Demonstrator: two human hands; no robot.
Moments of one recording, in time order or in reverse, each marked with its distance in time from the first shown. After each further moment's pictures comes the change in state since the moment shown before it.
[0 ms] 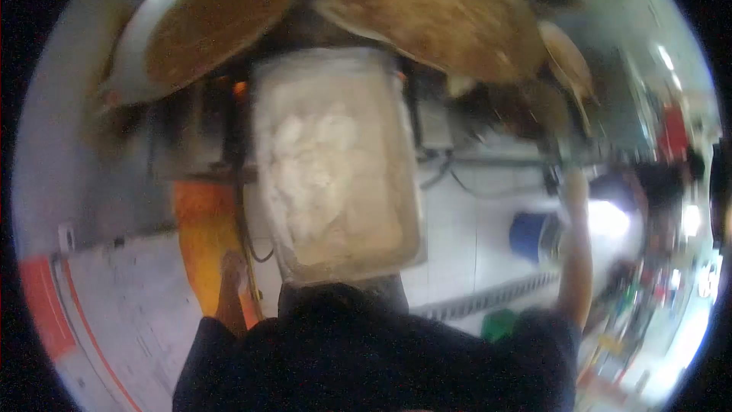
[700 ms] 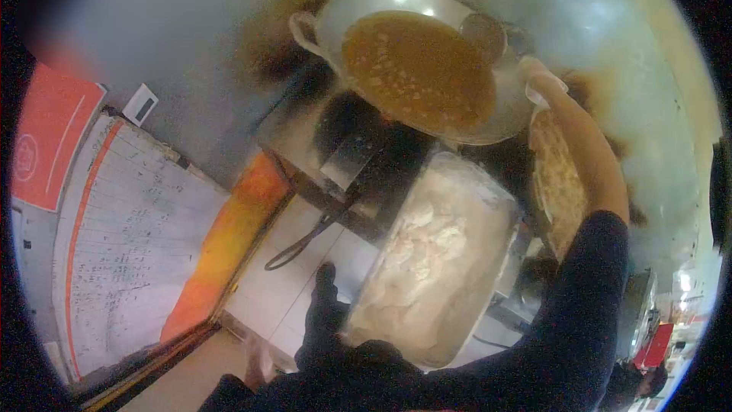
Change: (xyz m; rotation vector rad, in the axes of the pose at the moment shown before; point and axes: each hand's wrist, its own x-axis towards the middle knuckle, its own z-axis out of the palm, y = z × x) left_hand -0.152 -0.227 -0.032 -0.492 0.322 0.178; right_hand 0.383 -0.724 -0.206 -0.826 0.448 -1.148
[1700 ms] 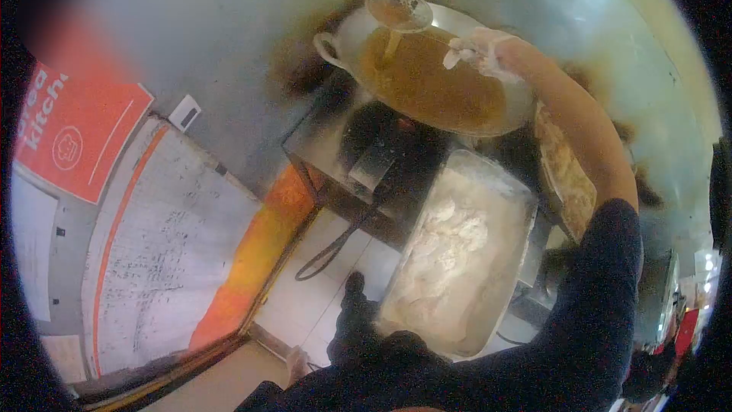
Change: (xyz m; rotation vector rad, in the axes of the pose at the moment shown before) left_hand -0.044 -0.048 -0.058 0.113 0.048 -0.078; right_hand -0.056 -0.096 -0.220 1.536 0.054 -0.148
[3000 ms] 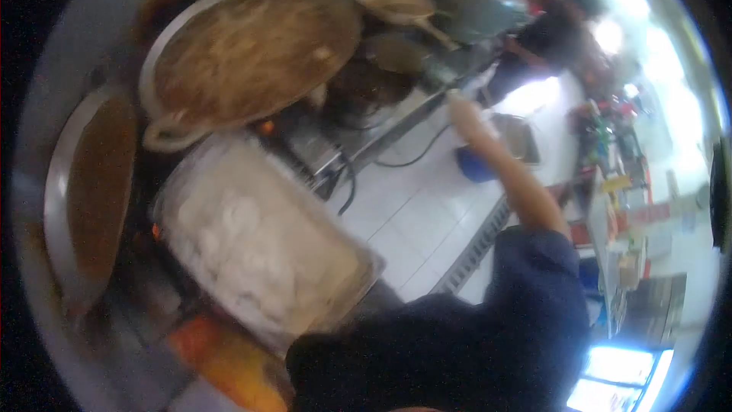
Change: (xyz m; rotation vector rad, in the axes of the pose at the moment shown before) left_hand 0.150 0.171 0.253 0.436 -0.495 -0.162; right_hand -0.674 0.136 0.213 -0.299 0.780 1.665
